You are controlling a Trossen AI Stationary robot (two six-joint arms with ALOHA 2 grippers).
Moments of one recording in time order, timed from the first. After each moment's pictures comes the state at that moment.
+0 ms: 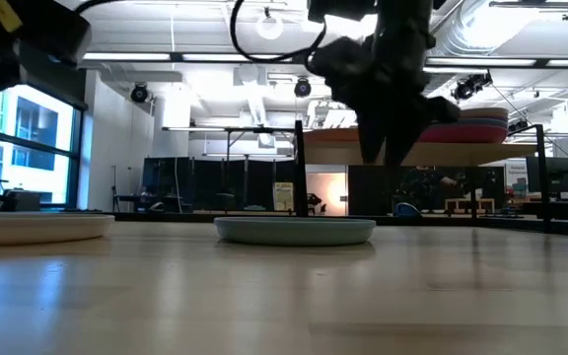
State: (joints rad) left arm -0.63 1.56 1.05 -1.11 -0.08 -1.15; right arm 0.09 1.79 1.34 -0.89 -0.02 1.10
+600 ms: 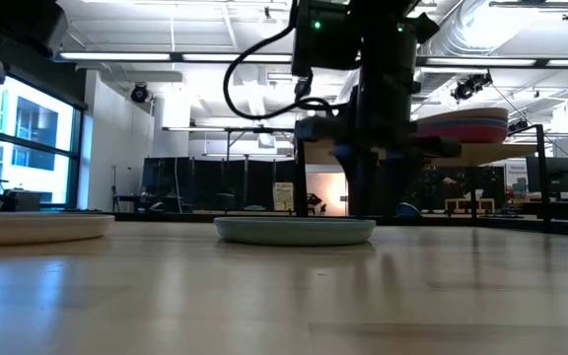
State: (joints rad) left arm -0.71 1.56 1.05 -1.10 -0.09 -1.22; right arm 0.09 1.94 1.34 -0.85 0.10 1.32
